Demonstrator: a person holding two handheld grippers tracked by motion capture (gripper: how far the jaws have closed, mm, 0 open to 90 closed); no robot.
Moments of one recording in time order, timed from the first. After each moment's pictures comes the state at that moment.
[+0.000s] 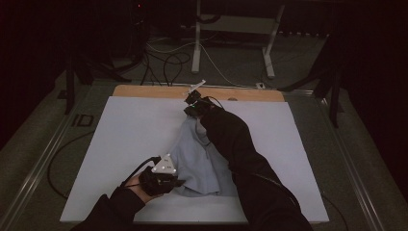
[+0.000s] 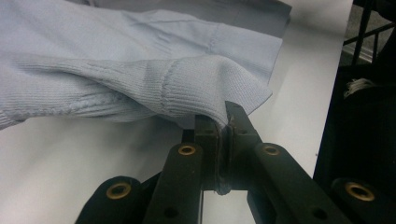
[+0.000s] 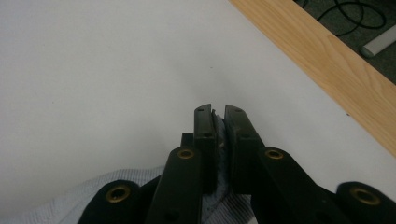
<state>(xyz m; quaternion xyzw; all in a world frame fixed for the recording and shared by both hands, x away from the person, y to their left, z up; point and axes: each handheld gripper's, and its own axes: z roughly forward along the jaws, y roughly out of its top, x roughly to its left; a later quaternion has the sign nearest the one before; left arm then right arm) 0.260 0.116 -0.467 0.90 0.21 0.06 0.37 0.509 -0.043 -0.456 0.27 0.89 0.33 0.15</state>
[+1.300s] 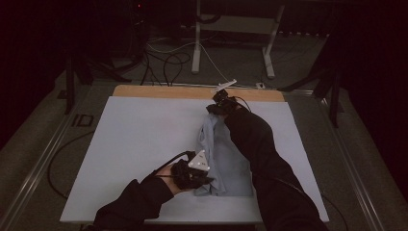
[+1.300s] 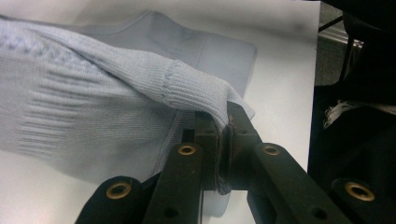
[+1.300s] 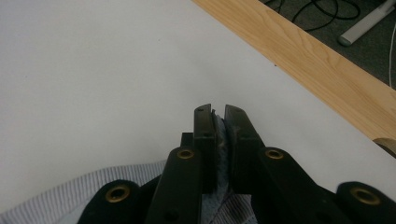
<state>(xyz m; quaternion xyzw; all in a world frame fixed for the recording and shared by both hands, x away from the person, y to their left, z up) 0.275 0.035 -0.452 0.92 0.13 0.05 0.36 0.507 -0.128 -0.450 0.32 0.87 0.36 0.15</state>
